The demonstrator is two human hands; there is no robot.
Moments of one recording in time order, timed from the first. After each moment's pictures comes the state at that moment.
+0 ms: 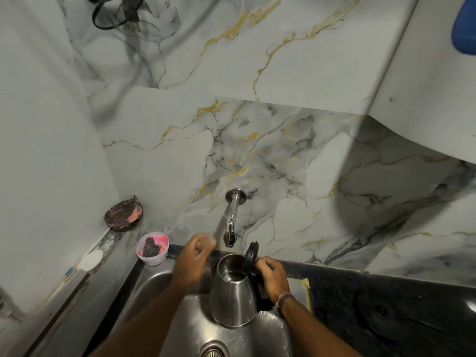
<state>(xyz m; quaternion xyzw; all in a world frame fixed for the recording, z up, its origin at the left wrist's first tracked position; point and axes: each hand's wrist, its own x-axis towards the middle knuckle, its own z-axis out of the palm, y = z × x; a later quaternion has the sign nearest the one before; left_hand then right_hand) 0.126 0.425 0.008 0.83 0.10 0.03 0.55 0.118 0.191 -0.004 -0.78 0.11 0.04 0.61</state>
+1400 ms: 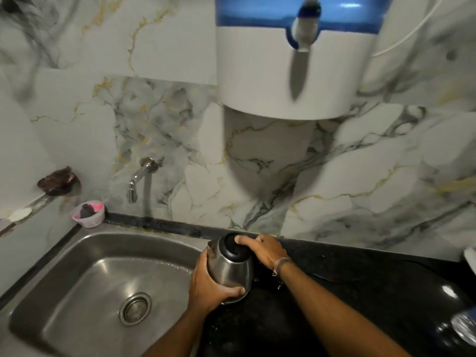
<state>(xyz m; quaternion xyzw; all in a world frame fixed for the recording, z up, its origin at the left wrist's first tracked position) -0.045 0.032 -0.024 0.85 0.11 0.05 0.51 0.032 -0.140 0.072 -0.88 0.09 0.16 0.44</state>
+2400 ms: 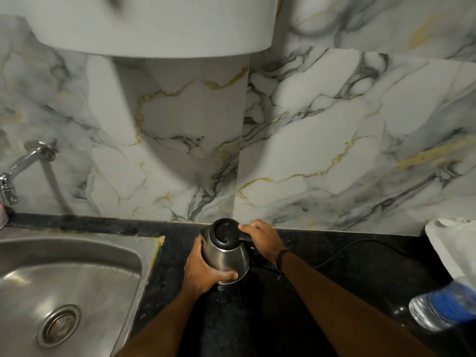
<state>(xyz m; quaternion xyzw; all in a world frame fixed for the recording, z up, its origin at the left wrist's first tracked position) 0.068 -0.122 -0.085 0.85 0.07 0.00 0.52 0.127 -0.318 -0.018 -0.83 0.12 0.10 0.54</state>
